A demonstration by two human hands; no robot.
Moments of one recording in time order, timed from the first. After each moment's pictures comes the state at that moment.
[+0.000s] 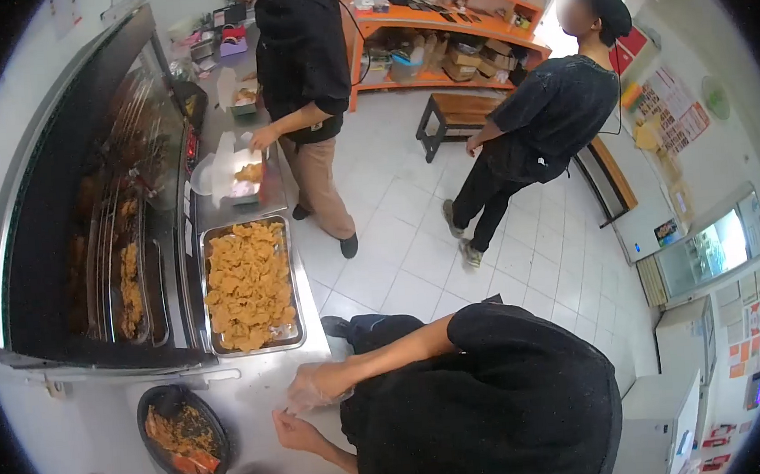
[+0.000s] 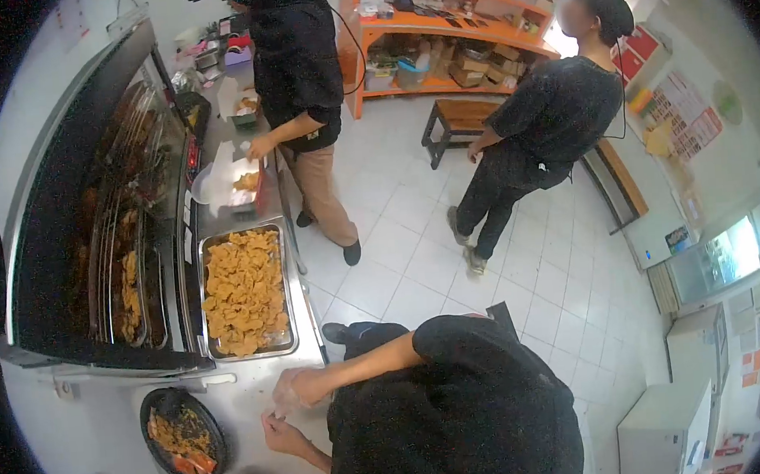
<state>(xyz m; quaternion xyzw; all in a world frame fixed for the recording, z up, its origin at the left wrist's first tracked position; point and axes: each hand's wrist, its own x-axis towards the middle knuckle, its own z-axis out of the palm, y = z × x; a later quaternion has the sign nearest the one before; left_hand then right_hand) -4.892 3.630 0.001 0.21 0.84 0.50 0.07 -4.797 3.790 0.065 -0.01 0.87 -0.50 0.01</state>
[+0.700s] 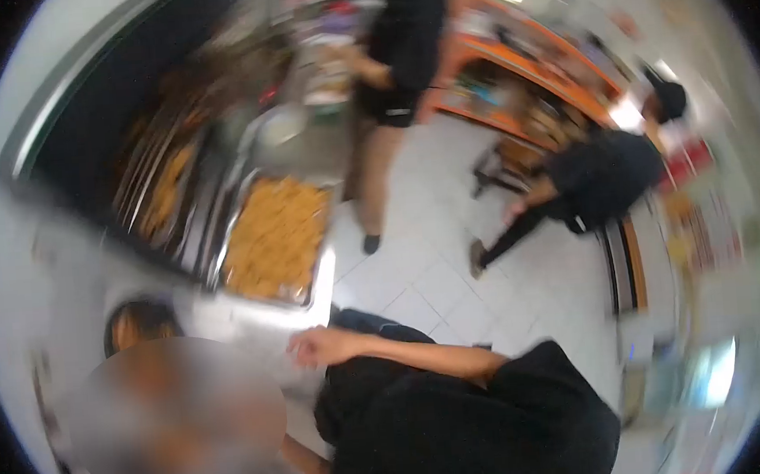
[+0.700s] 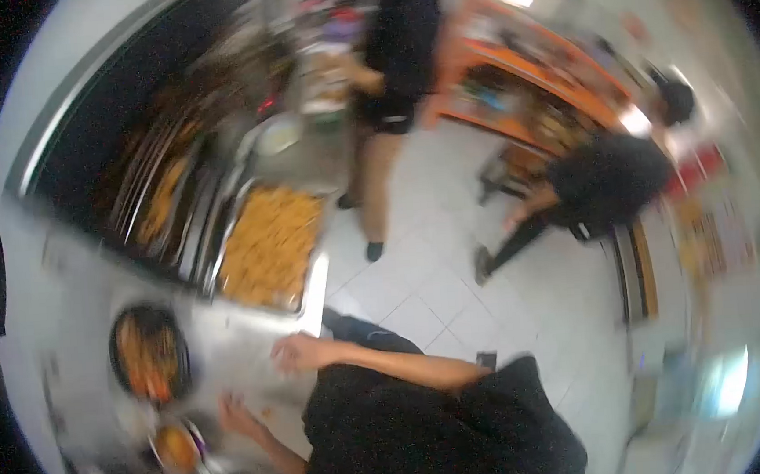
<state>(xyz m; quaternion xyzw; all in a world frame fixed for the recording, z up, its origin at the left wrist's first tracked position) -4.917 3.589 0.005 -0.01 0.79 0.61 0.04 -4.778 3.800 0.087 0.17 0.74 -0.64 0.06</state>
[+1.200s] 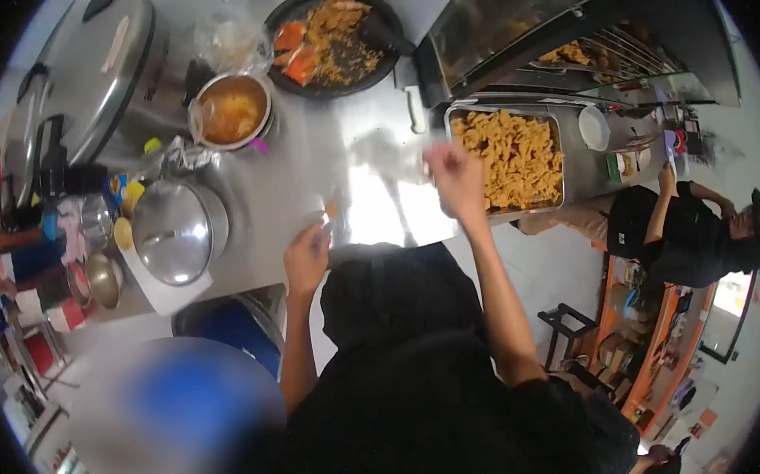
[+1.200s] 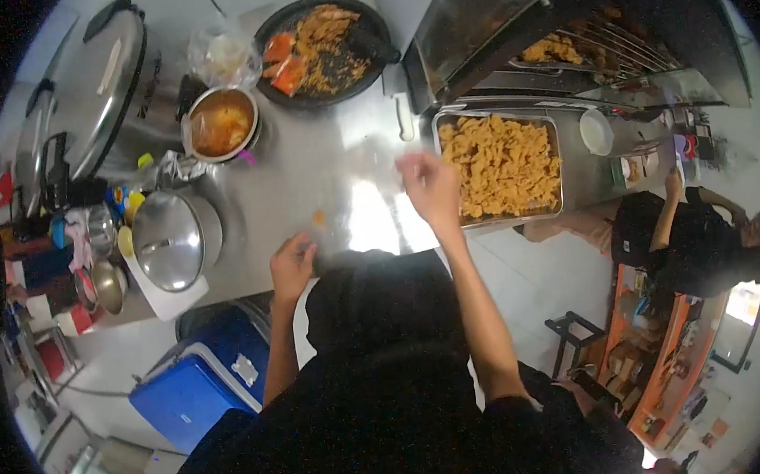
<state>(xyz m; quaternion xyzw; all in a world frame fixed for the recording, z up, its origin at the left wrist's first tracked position) -4.818 3.499 -0.026 -0.05 0.89 0.45 0.06 -4.926 3.780 0.073 0.10 0.87 -0.48 -0.02</state>
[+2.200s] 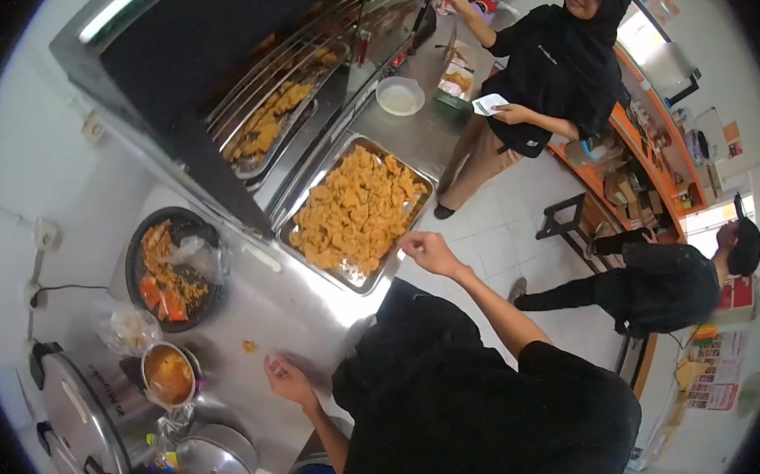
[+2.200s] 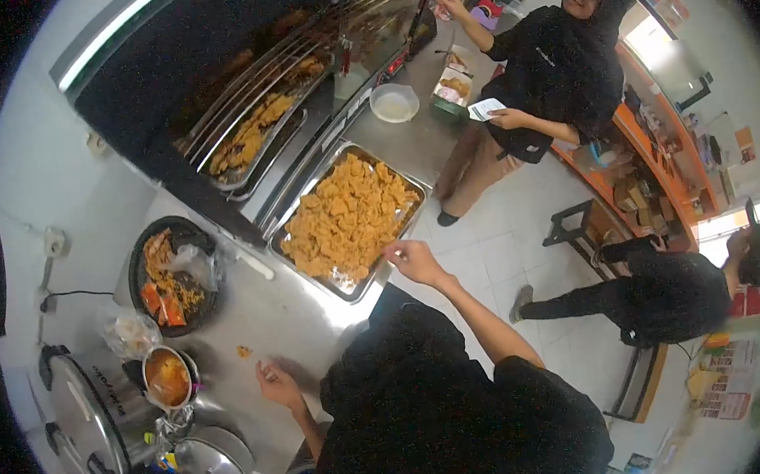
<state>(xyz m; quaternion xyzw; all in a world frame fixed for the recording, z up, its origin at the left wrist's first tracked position) -4.870 3.592 -0.068 -0.07 0.87 0.48 -0.06 -4.781 3.995 0.020 0.28 0.86 -0.41 -0.02</state>
